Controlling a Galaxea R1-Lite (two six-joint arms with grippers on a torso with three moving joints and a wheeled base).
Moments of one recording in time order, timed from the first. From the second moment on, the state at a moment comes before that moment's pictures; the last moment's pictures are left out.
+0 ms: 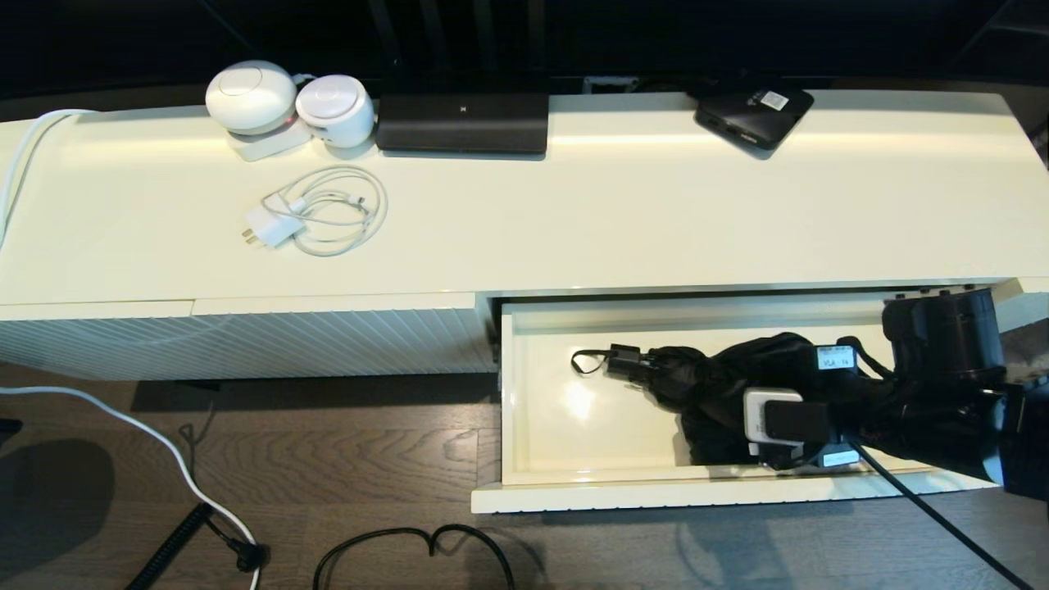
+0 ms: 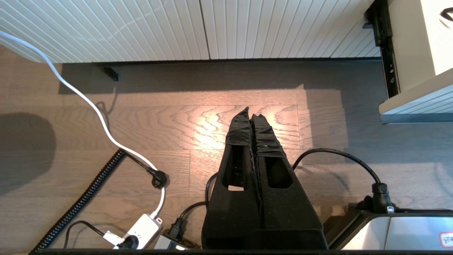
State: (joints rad) left arm 0.00 0.00 0.00 -0.01 0.00 -0.01; right arm 0.29 1.62 -0.70 -0.37 -0.03 -1.38
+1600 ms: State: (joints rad) left arm 0.00 0.00 0.00 -0.01 0.00 -0.01; right arm 0.30 1.15 -0.64 -0.33 -0.02 -1.38
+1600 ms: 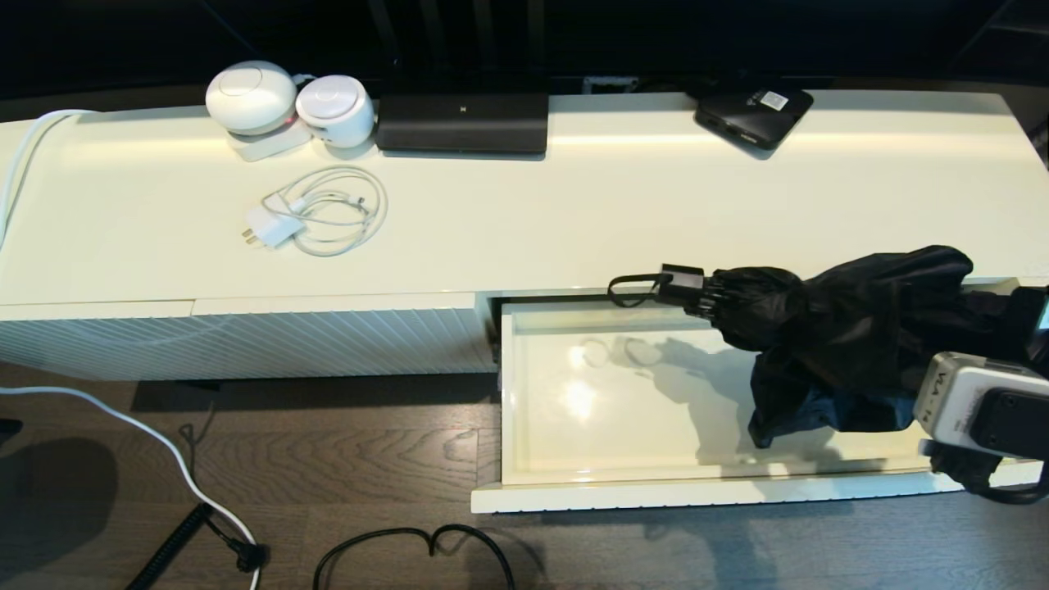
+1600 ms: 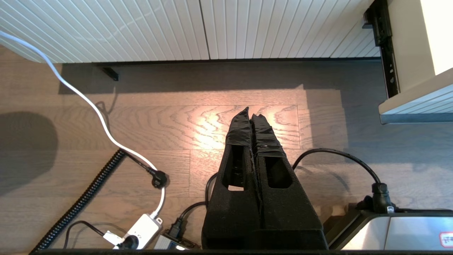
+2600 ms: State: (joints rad) left arm 0.00 0.00 0.00 -0.01 0.00 -0.01; right arm 0.26 1.42 -0.94 -0.52 0.09 -1.42
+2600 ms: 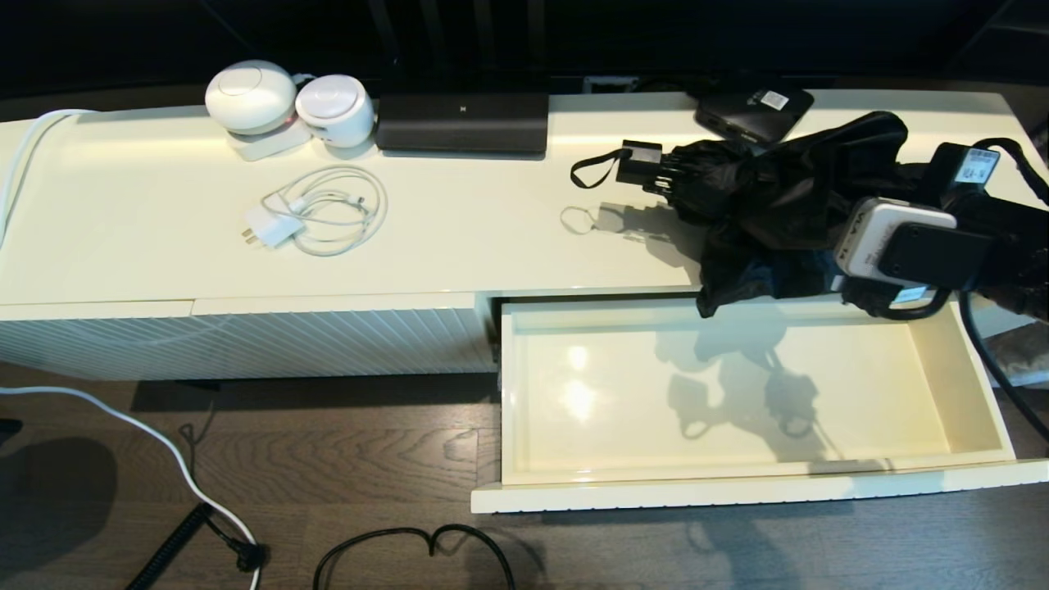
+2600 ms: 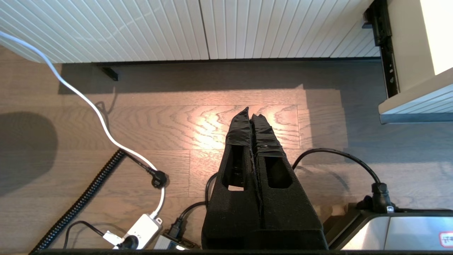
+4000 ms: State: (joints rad) left arm 0.00 0.00 0.00 -0.01 0.00 -0.01; right arm 0.21 1.53 -1.00 -0.59 0.18 -1.47
